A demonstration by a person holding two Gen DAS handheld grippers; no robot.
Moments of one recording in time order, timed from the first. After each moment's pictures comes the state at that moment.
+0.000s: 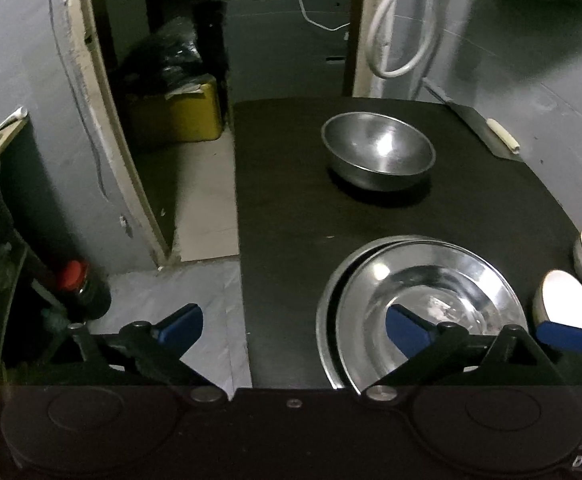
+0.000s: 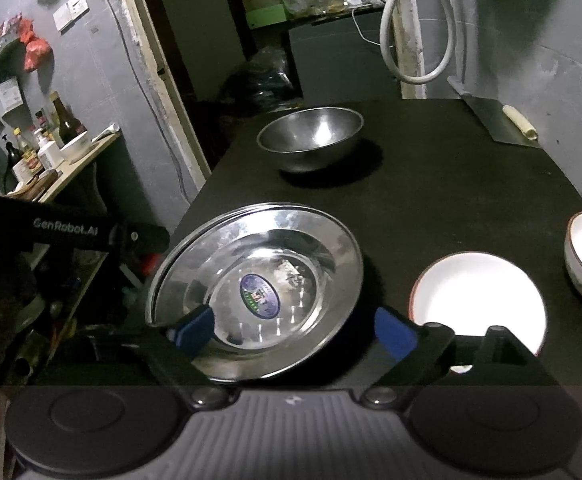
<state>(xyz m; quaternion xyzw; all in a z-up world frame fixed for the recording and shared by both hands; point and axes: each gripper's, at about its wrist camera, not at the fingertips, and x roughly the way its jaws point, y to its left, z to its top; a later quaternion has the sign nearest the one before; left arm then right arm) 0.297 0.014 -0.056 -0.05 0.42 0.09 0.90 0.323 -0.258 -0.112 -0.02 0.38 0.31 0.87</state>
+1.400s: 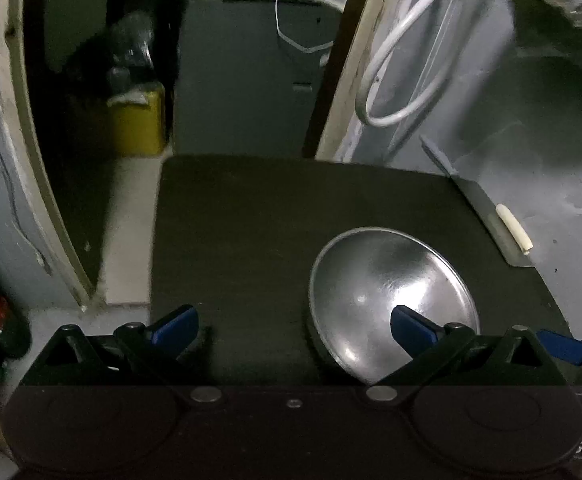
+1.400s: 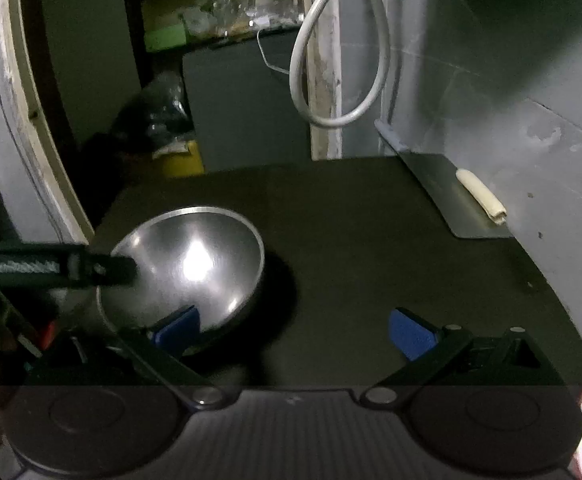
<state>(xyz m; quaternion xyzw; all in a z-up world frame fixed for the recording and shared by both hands) 0.490 0.060 -0.087 -0.13 0.39 0.01 0.91 0.490 -0.194 -0.109 -0.02 0.35 0.16 0.92</state>
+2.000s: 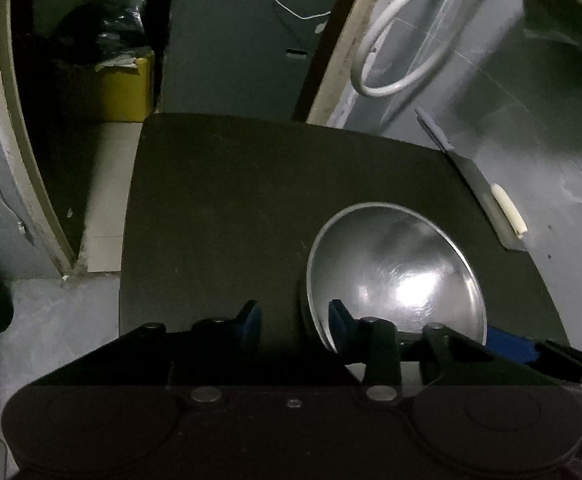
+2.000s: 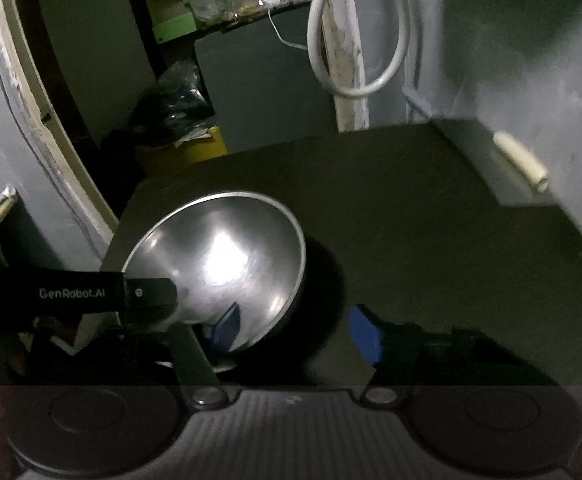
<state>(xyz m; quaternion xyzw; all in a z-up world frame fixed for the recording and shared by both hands) 0.487 0.062 -0.101 -0.15 0.43 -0.01 0.89 0.503 -0.187 -0.121 0.03 0.40 0.20 0.89</state>
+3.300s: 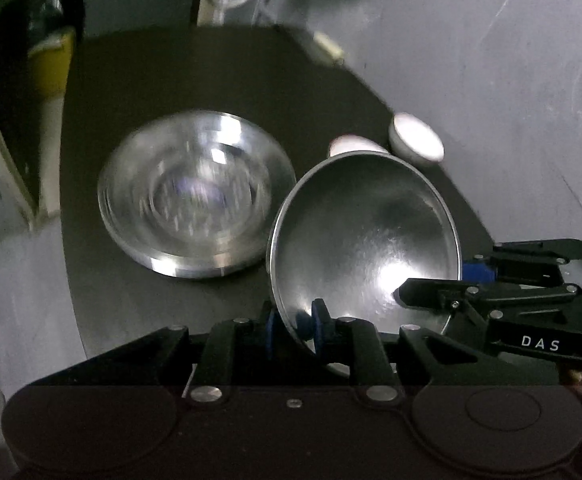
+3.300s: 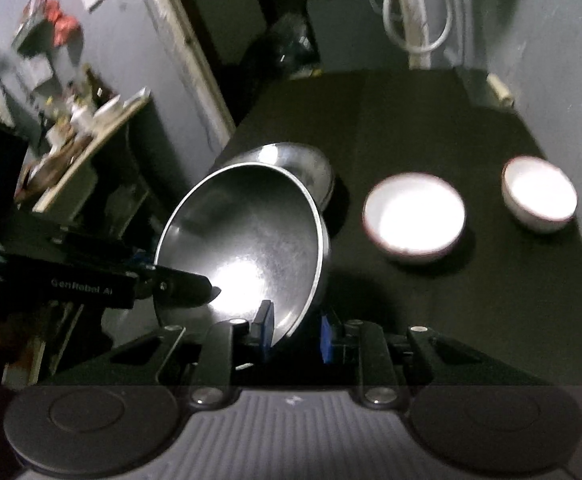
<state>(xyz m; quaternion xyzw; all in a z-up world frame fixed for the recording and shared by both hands) 0.229 -0.084 -0.062 -0.10 0.50 -0.13 0.85 0.262 -0.346 -0.079 -0.04 0.44 0.35 0.83</state>
